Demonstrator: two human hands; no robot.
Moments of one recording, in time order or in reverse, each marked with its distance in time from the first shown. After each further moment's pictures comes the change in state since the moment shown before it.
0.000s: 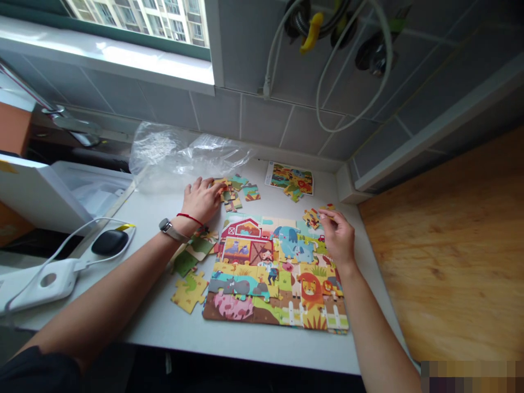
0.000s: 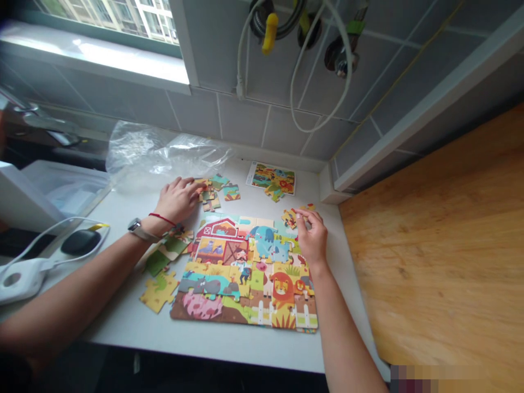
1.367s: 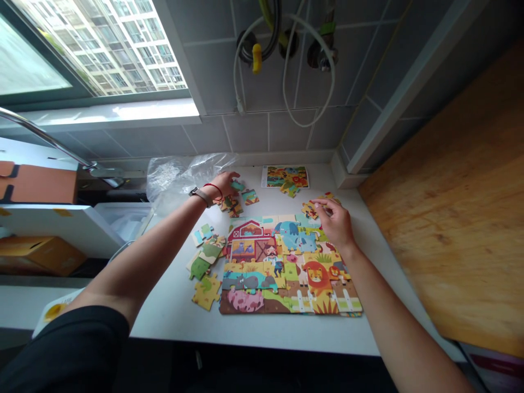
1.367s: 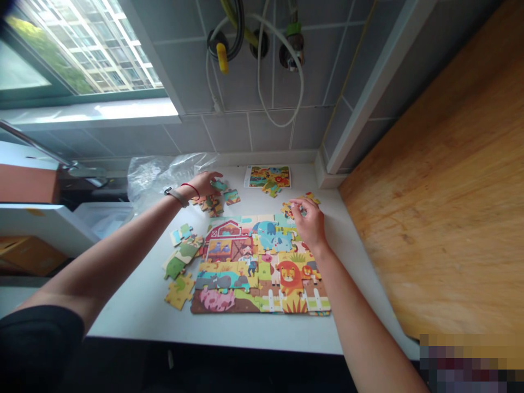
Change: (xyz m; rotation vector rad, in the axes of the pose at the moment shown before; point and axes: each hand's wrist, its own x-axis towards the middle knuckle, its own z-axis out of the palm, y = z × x) left_hand 0.124 0.016 -0.005 -0.026 -0.346 0.135; right_hand -0.001 -0.006 0.001 0.059 -0.025 0.040
